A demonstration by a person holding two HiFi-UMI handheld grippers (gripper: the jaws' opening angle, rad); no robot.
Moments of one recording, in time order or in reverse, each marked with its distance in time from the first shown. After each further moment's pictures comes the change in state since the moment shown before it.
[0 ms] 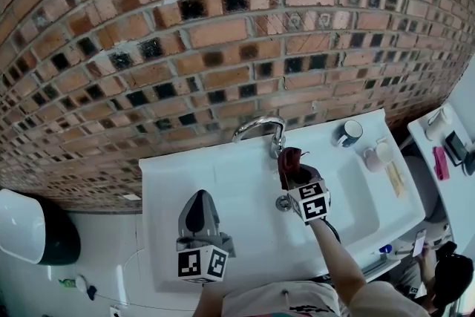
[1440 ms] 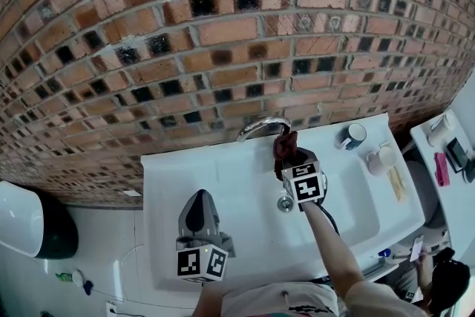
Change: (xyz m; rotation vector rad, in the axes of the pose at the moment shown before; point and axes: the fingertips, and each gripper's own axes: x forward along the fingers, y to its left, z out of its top) left arm -0.001 0.011 -0.001 -0.019 0.003 0.027; right arm 0.029 -0.009 0.052 0.001 0.026 -0.057
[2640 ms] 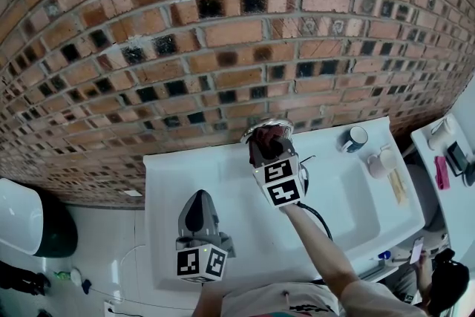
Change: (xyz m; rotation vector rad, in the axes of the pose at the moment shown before) left arm -0.004 0.008 0.003 -0.016 -0.013 0.019; right arm -0.020 0.083 0.105 -0.145 -0.194 0.091
